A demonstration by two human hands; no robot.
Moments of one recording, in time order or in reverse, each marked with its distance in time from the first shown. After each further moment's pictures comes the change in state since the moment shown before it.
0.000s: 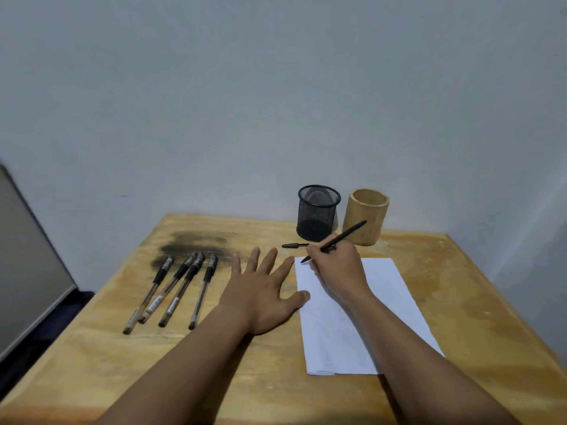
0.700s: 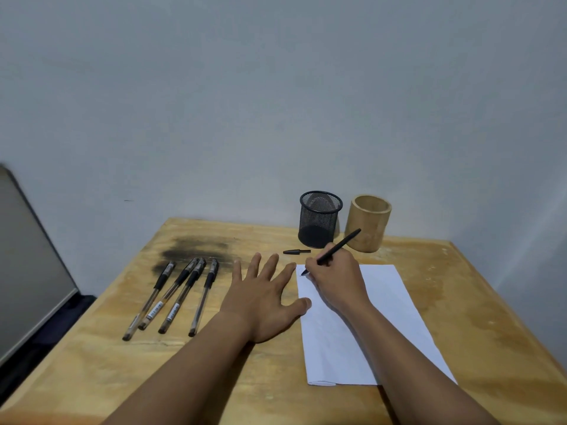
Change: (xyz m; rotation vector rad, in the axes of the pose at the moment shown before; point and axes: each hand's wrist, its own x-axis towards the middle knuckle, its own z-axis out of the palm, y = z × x) left_hand 0.000 0.002 -0.002 -0.012 0.011 -0.016; right_hand -0.004 -0.001 0.000 -0.210 -0.018 -0.057
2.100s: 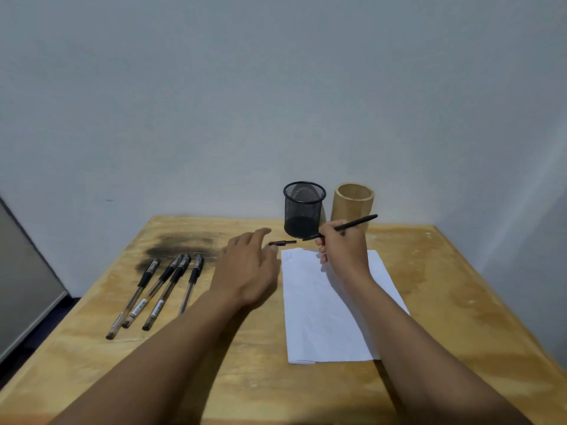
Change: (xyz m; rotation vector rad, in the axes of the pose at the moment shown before) left_hand 0.023 0.000 -0.013 -0.352 0.330 -0.063; right_hand 0.012 -0.009 -0.030 0.460 0.155 0.170
